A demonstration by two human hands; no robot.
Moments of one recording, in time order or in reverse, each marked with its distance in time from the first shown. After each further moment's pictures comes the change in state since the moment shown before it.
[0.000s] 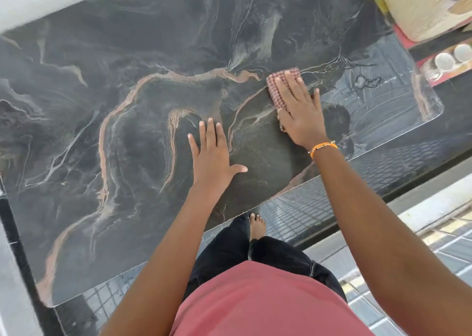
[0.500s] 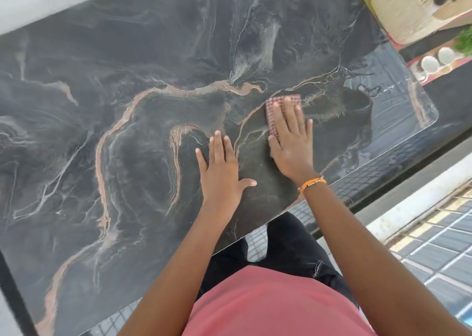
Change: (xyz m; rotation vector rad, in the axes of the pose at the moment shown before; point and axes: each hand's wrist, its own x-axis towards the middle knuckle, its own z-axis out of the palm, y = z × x) left_hand 0.012 -0.006 0.002 0.014 0.008 0.060; right_hand -0.025 -0.051 0.019 0.033 0.061 0.169
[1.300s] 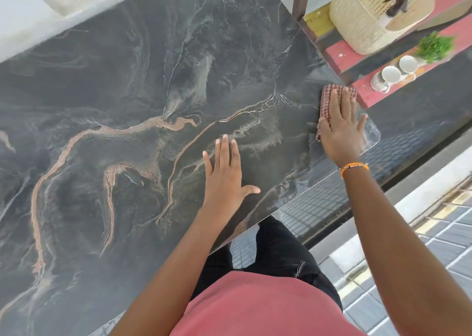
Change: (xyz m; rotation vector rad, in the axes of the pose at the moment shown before) left_hand 0.055 0.141 -0.013 -0.036 -0.055 0.133; right_hand 0.064 0.214 -0.094 0.024 0.101 0.319
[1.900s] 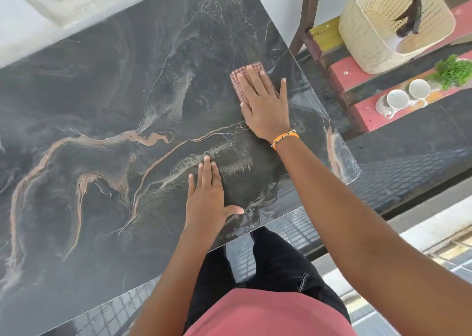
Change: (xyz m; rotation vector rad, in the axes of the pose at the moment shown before) left_hand 0.022 0.060 -0.002 0.111 -0.141 -0.243; right_hand 0.097 -0.084 0.021 -0.137 -0.069 -0.602
